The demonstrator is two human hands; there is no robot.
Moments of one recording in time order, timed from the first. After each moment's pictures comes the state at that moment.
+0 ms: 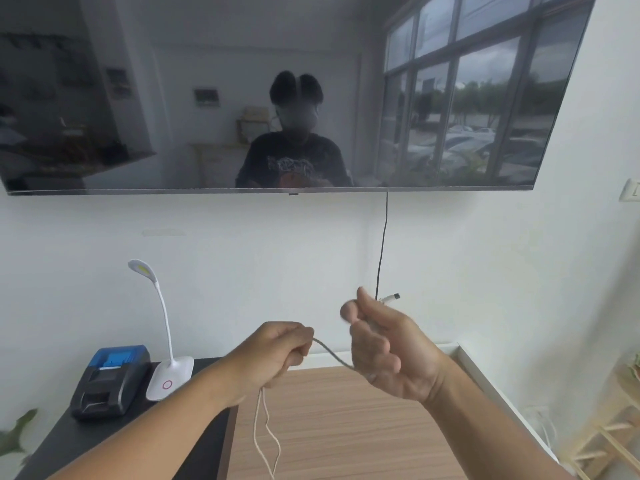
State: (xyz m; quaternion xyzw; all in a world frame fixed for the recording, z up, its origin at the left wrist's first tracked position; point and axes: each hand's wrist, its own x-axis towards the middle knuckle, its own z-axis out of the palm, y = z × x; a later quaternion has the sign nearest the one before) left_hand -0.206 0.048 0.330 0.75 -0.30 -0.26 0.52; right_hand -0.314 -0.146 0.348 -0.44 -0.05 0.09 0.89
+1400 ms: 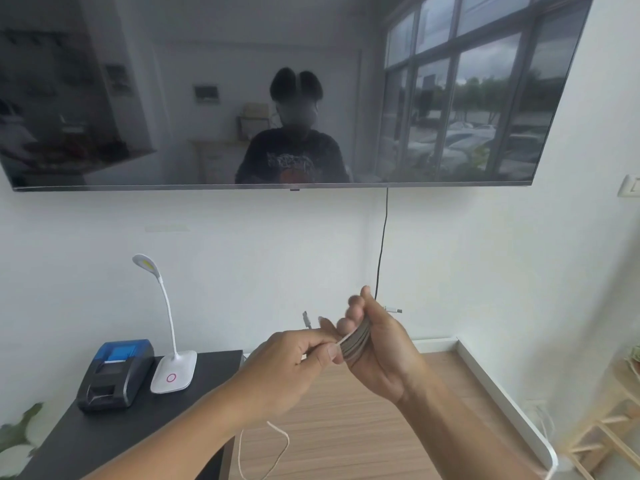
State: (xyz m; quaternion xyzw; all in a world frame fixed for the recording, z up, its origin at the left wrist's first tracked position) left_hand -0.247 0.050 0.326 0.83 -0.41 -0.07 0.37; right_hand -0.306 -0.116 0.331 -0.31 0.04 -0.08 0.94
